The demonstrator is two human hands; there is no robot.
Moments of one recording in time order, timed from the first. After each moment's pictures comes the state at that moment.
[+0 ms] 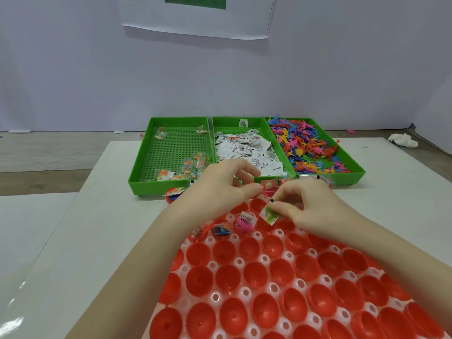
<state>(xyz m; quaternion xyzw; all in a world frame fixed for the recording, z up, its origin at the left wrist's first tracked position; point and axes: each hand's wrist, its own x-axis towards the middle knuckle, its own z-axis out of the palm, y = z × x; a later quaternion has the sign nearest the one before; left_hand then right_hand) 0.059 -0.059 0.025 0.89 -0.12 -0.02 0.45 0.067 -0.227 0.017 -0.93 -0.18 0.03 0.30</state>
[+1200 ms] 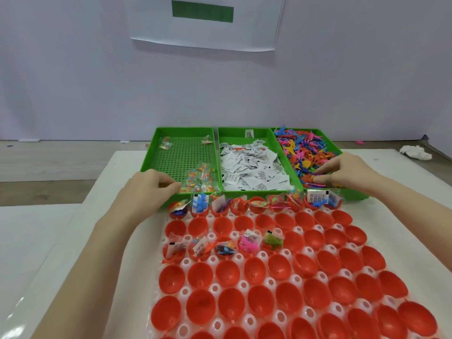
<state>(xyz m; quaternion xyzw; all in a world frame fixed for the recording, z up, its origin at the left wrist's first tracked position) 0.094 0.042 -0.017 0.95 0.10 0.10 0.26 0.192 -0.301 0.010 -0.97 -0.05 0.02 0.23</state>
